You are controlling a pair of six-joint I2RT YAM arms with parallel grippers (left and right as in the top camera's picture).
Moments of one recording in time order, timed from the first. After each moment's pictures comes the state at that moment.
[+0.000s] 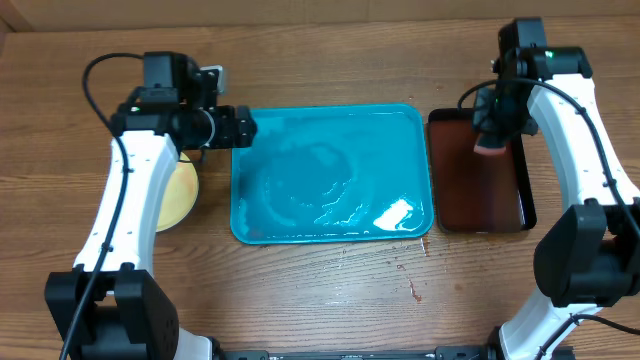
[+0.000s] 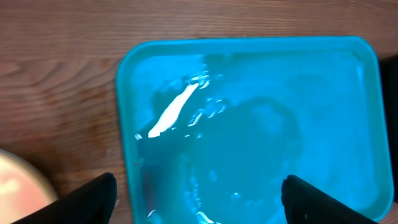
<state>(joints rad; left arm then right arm) -0.01 1.67 1.41 -0.83 0.30 -0.05 -0.01 1.91 1.69 -1.15 0.08 0.20</state>
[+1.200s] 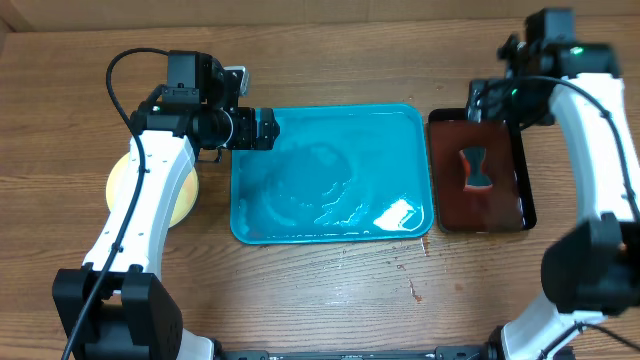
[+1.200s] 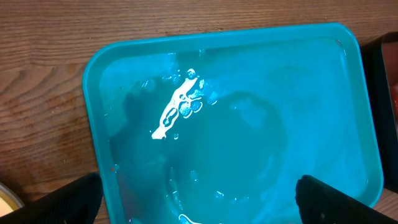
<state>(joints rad) -0.07 1.67 1.41 -0.82 0.30 -0.05 -0.05 1.87 1.82 -1.21 -0.10 0.02</state>
